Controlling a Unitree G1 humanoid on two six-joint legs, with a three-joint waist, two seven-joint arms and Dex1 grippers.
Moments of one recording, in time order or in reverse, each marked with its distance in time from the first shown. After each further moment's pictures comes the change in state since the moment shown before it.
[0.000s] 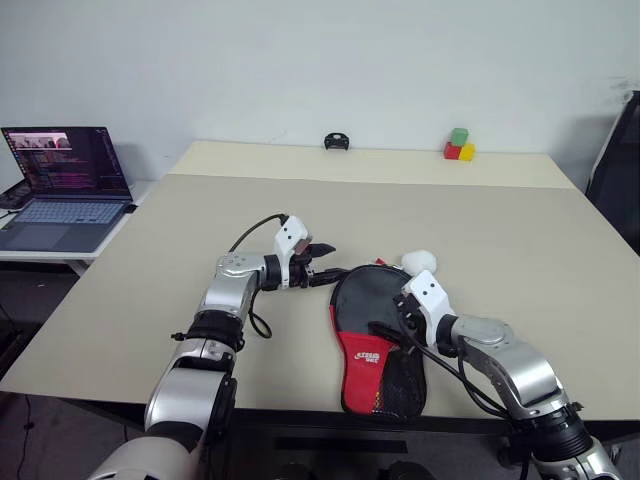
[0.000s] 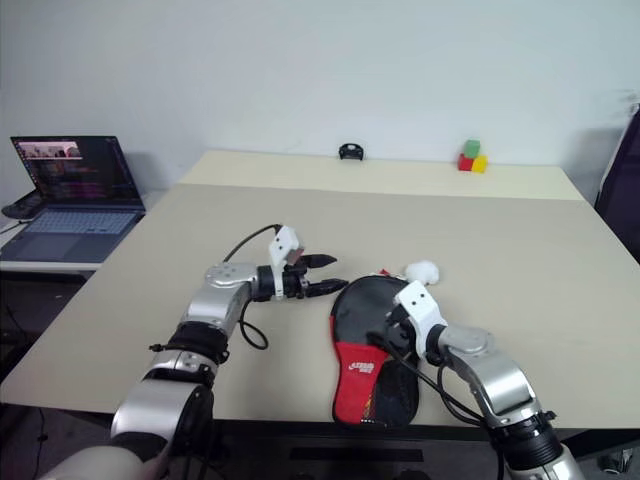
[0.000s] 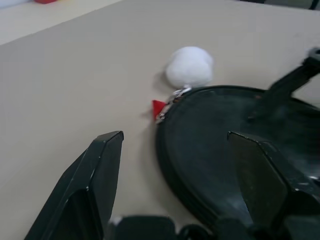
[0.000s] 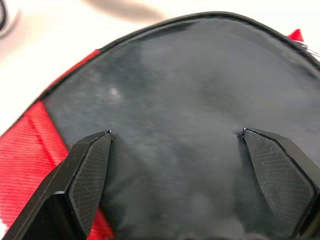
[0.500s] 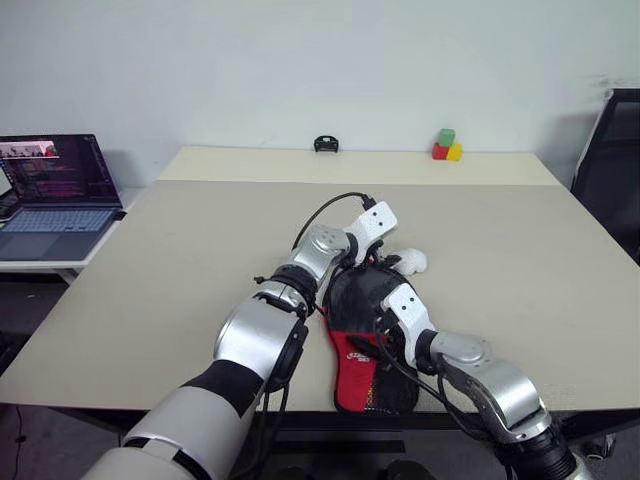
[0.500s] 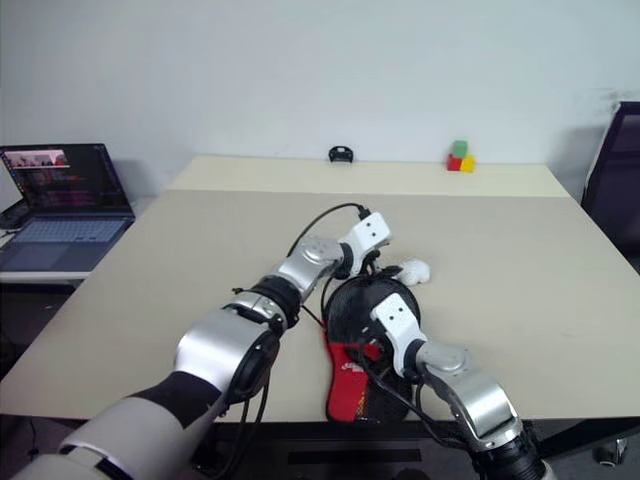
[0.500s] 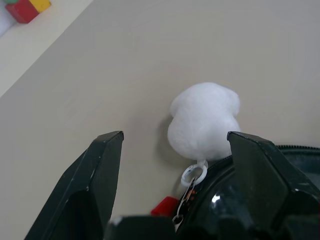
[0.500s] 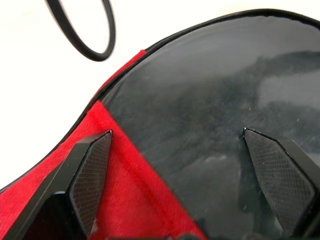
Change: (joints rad) left arm -0.487 -0.225 -0.083 0.721 0.331 -0.277 0.397; right arm 0.037 0.111 0.112 -0.061 -0.033 0.021 -0.091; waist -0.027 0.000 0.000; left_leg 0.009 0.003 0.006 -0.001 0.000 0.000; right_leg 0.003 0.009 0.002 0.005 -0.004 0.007
